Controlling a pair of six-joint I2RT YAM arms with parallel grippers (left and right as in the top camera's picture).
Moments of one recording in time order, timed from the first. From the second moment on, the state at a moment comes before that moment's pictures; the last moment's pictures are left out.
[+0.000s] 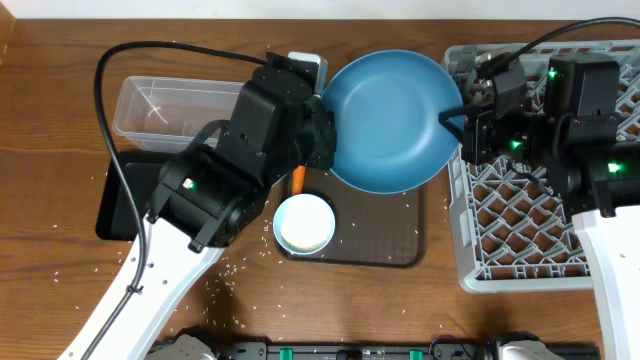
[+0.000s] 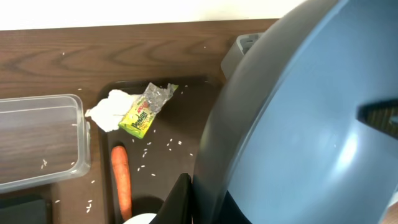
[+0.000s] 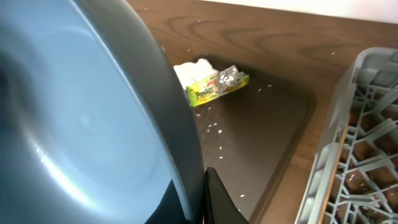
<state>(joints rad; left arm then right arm) -0.60 1.34 1.58 -0.90 -0.03 -0.38 0.11 1.31 1.47 -0.92 -0.50 -0.02</state>
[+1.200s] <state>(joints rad) -0.60 1.33 1.58 -0.95 0.00 -0.34 -0.18 1.52 1.47 -0.45 0.97 -0.46</state>
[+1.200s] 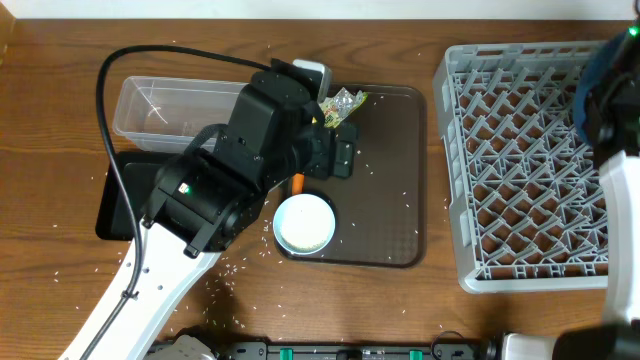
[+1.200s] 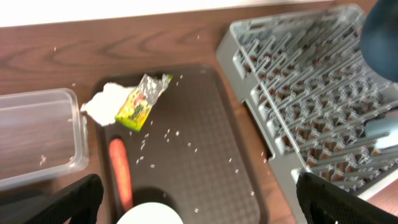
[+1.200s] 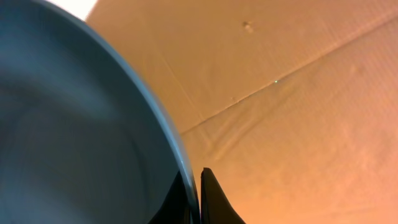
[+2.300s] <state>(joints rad) -0.60 1.33 1.58 -0.97 0.00 -0.34 -0.17 1.84 1.46 -0.03 0.96 -1.30</state>
